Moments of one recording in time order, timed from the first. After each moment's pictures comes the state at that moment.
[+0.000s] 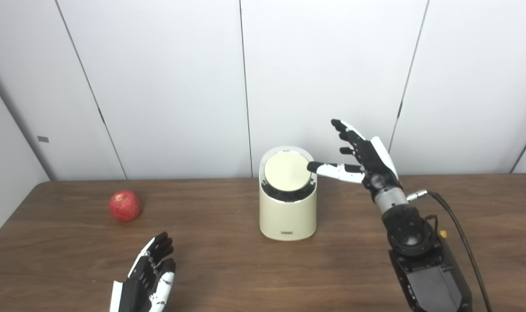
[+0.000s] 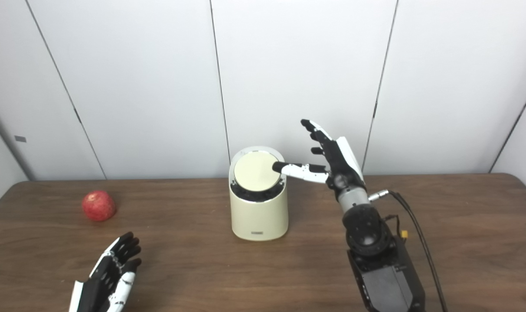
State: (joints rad) left arm 0.15 0.01 0.09 -0.12 0.07 -0.26 0.06; right arm -0.62 -0.16 0.13 0.09 -0.34 0.28 0.01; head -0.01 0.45
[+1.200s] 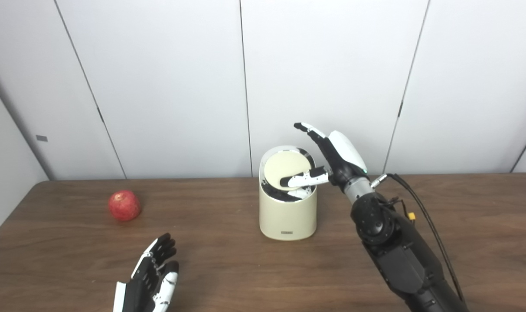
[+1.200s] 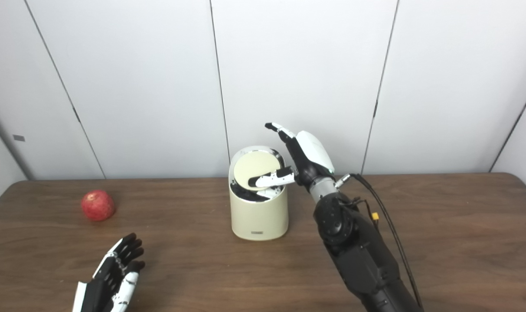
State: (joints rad) left arm 0.16 -0.01 0.09 -0.14 0.08 -0.24 0.07; right arm -0.72 -0.18 0.31 0.32 -0.56 0.12 -0.06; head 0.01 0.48
